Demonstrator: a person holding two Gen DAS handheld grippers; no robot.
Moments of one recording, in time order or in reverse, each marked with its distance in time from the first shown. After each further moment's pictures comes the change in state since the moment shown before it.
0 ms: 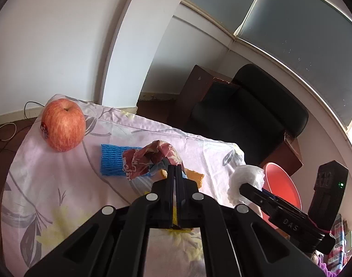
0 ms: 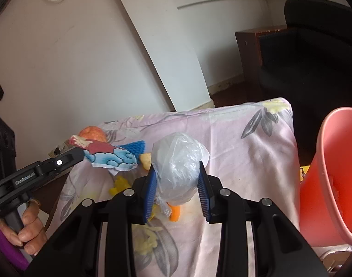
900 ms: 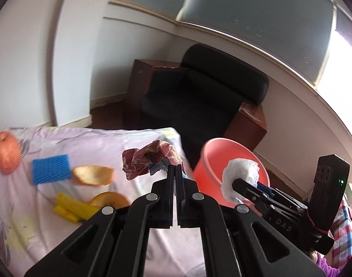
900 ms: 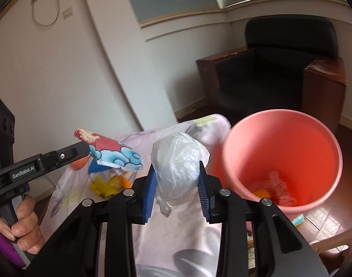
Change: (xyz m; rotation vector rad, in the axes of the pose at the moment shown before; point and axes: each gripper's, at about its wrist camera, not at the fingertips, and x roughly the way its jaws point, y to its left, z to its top) left arm 0.004 -0.147 -0.024 0.266 0.051 -0.189; right arm -0.118 -0.072 -0.028 0.097 -0.195 -0.184
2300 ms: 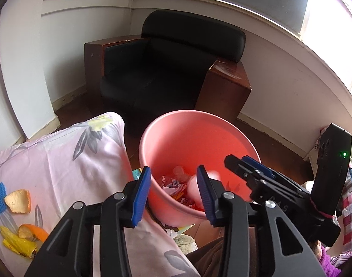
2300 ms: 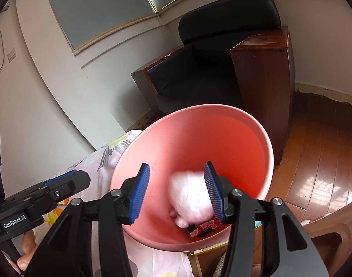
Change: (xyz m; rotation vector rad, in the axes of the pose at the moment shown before) left arm 0.127 -0.100 -0.004 0.187 0.187 -0.047; right arm 0.014 -0.127 0.000 0.229 -0.031 -0.183
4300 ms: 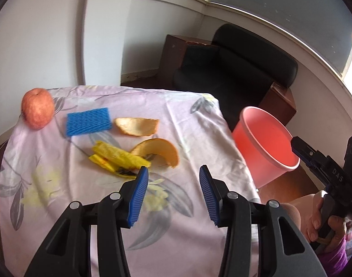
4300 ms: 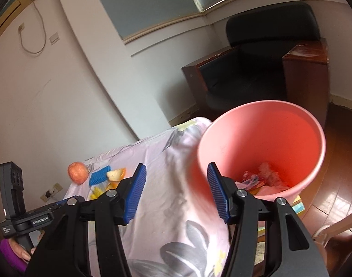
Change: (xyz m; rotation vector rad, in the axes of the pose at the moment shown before) left arm -0.139 0.130 -0.110 -0.292 -0.039 0.226; right arm -0.041 0.095 -0.037 -0.143 0.041 0.255
